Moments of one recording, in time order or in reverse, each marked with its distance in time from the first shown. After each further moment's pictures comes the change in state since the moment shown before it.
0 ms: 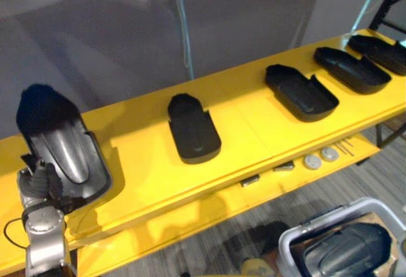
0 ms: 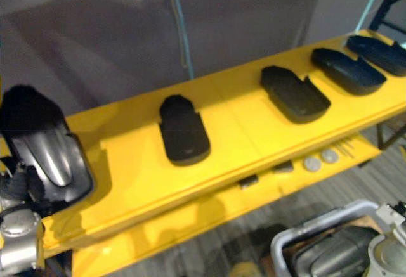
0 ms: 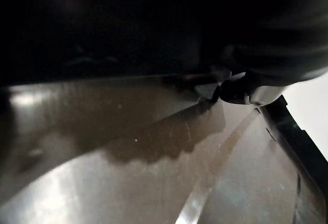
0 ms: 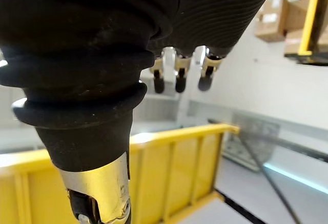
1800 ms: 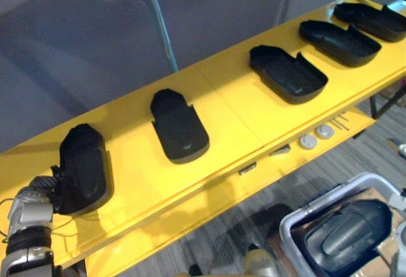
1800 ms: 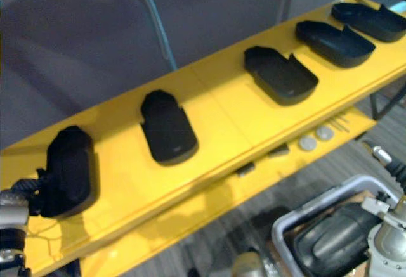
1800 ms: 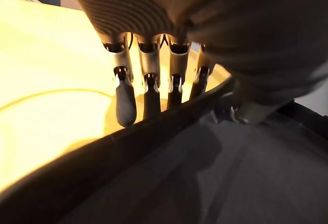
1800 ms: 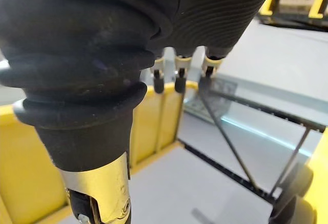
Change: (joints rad) left arm -0.158 0.195 -0.176 0.251 0.233 0.207 -0.329; right arm 0.000 -0.119 0.094 -0.006 0.108 0.113 0.135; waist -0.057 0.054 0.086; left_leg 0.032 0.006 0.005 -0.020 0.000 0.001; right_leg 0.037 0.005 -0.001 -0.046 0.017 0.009
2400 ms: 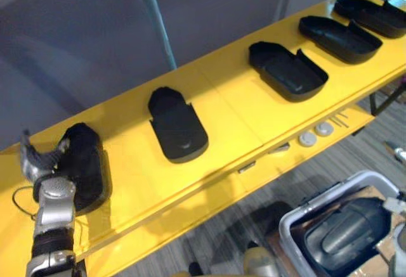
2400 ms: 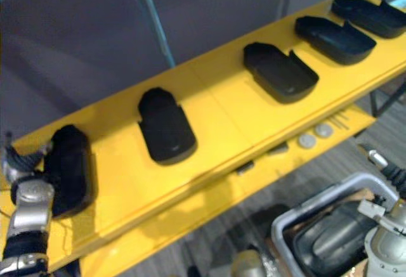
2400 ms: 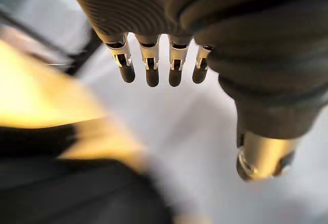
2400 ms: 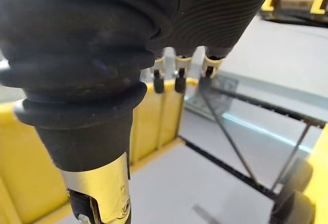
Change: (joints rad) left arm 0.028 -0.137 0.007 -0.399 -0.112 -0.409 0.691; right arm 0.033 0.009 0.028 0.020 -0.003 -0.101 -0.044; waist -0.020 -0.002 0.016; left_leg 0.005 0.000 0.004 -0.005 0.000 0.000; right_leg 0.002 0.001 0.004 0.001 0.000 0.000
